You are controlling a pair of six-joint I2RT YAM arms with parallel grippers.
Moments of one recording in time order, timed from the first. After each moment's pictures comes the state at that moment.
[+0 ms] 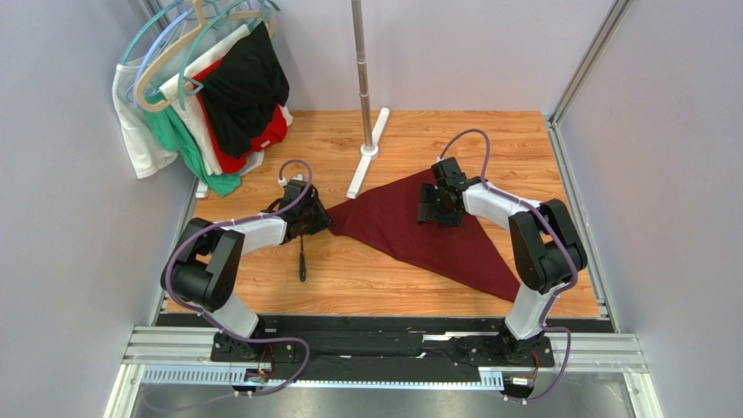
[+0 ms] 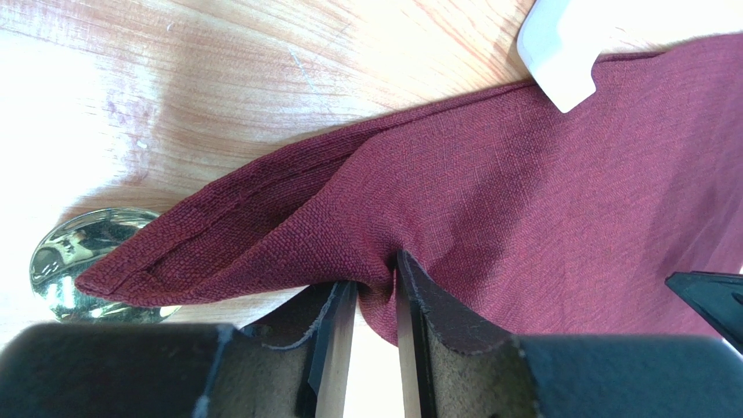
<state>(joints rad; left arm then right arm) -0.36 1.60 0.72 0.05 0.01 -0.78 0.40 1.79 1.11 -0.43 -0.01 0.47</state>
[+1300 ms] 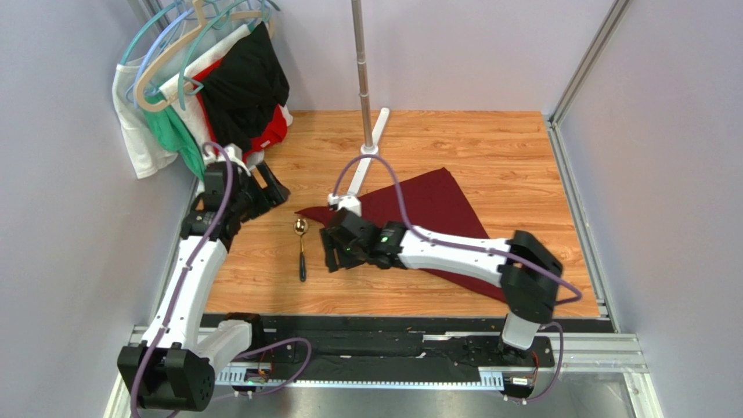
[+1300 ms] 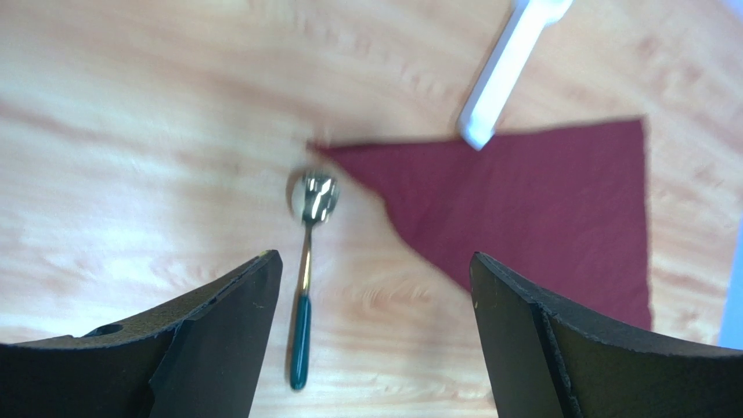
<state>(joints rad) -0.07 1.00 0.88 -0.54 0.08 -0.55 1.11 1.69 1.26 -0.42 0.16 0.69</state>
